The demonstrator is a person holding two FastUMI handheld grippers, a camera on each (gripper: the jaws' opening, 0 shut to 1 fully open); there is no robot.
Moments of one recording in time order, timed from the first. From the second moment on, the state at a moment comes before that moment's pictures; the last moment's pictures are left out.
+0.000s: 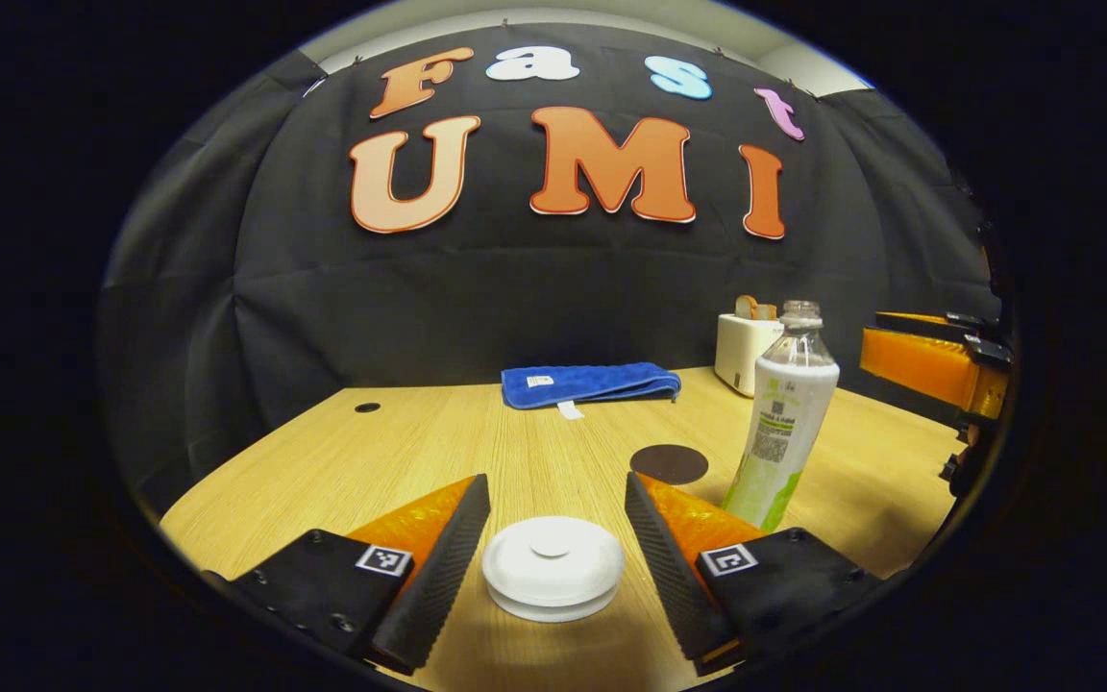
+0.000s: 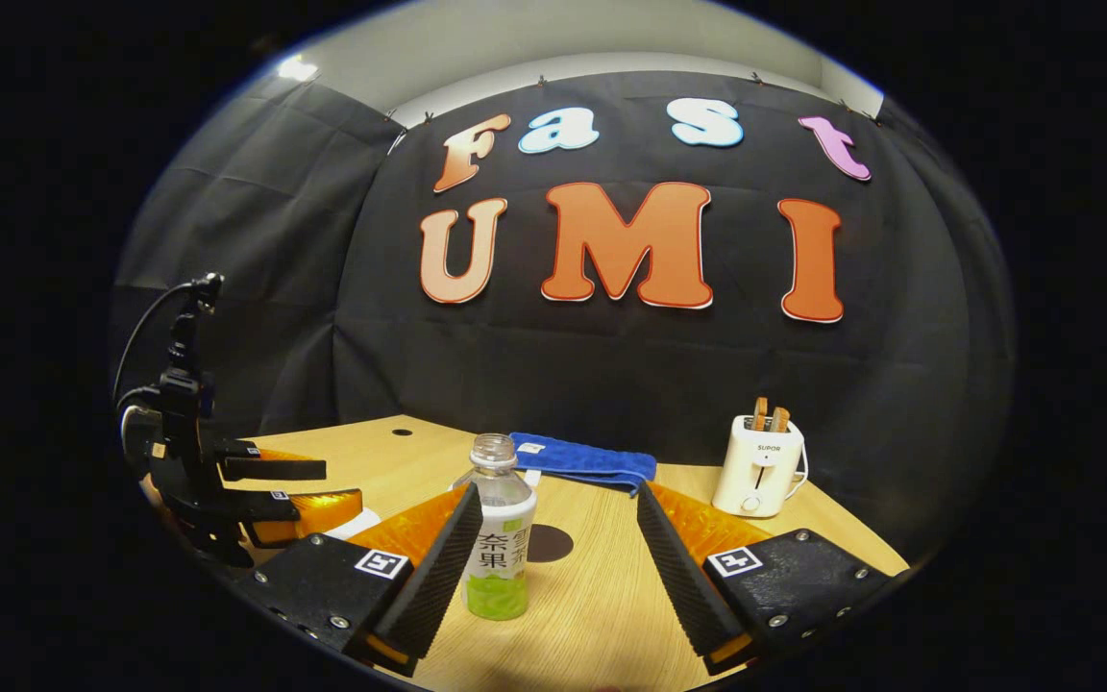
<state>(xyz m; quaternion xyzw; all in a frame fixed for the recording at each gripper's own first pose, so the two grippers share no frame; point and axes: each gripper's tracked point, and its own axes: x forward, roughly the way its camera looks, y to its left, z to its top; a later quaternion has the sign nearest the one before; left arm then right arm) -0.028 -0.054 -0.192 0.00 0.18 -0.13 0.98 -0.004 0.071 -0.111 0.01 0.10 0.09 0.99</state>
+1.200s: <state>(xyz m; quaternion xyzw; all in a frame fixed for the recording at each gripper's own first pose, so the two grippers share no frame) -0.008 -0.038 -0.199 0.04 0.17 -0.08 0.98 -0.005 0.095 -0.146 0.00 0.15 0.13 0.98</state>
